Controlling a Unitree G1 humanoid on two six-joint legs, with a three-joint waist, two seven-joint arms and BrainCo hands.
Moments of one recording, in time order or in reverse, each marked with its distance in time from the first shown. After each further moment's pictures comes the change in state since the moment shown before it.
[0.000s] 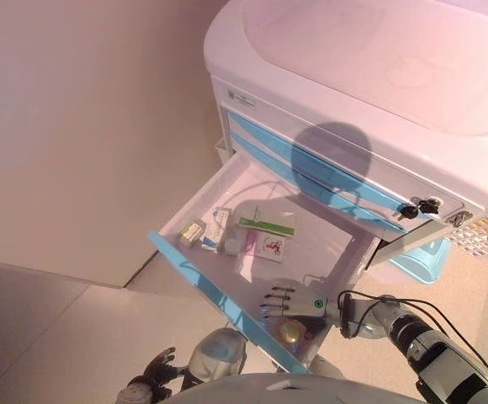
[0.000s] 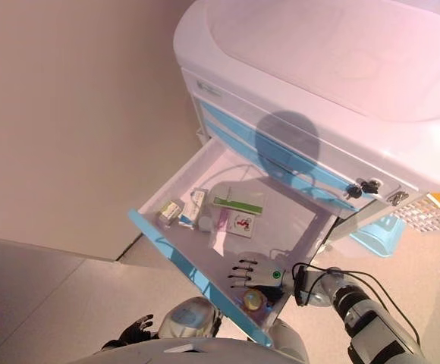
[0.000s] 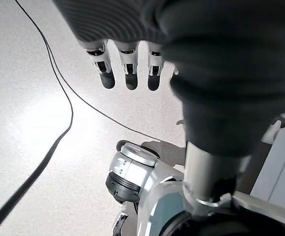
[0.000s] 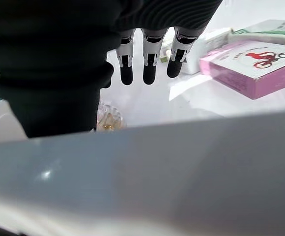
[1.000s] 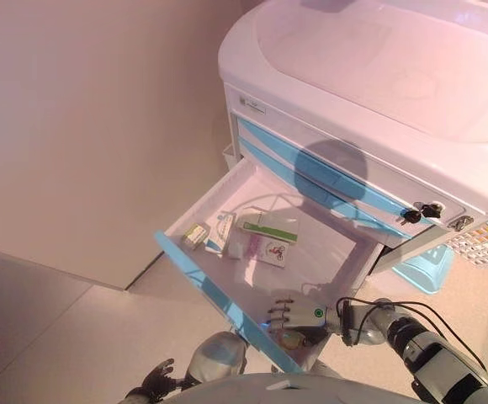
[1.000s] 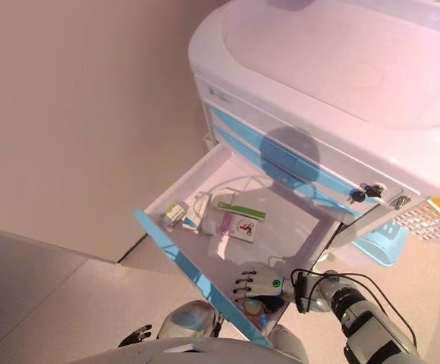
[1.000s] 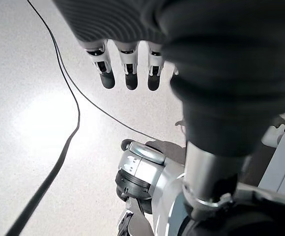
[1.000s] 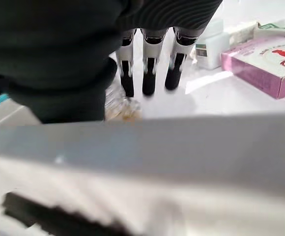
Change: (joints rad) left arm 0.040 0.000 -0.020 0.010 0.001 -0.001 0.002; right arm 0.009 0.025 0.002 0.053 -0.097 -0.036 -0.044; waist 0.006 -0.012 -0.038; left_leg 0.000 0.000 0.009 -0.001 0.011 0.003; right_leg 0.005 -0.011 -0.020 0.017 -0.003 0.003
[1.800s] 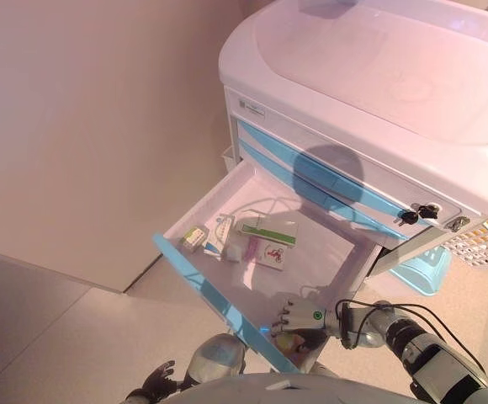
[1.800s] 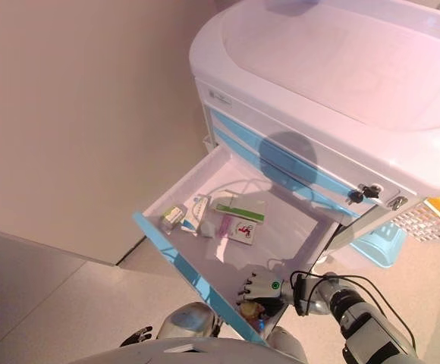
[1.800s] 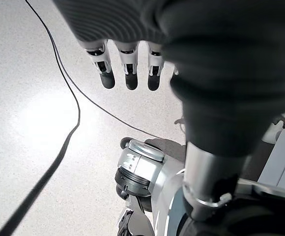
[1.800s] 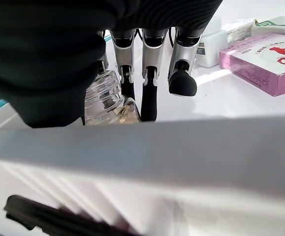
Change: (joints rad) left arm 0.001 0.000 -0.006 -0.002 0.018 0.005 0.003; right arm 0.001 -0.013 0.004 -0.025 0.065 0.000 0.029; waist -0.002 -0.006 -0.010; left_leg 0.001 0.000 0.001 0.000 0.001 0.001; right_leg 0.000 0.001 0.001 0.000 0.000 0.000
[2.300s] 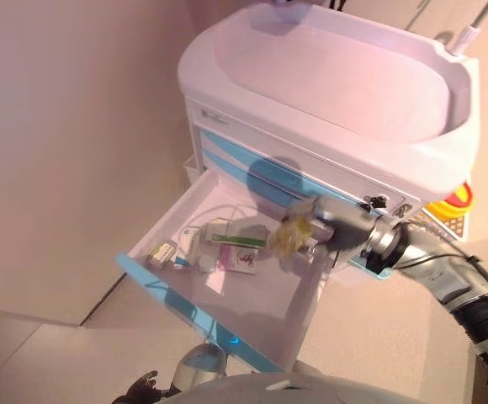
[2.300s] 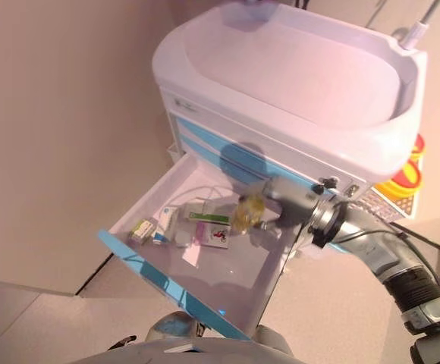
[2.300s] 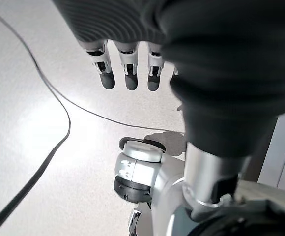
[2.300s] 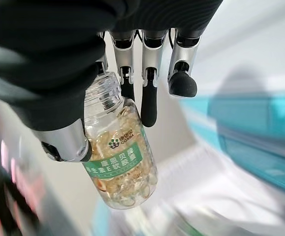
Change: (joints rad) left arm 0.023 0.065 0.029 -0.029 -0.001 0.069 0.018; right arm 0.010 -0.381 -0.372 -0.870 1.898 0.285 1.052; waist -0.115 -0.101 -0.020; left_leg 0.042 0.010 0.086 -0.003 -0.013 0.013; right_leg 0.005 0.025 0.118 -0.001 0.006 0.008
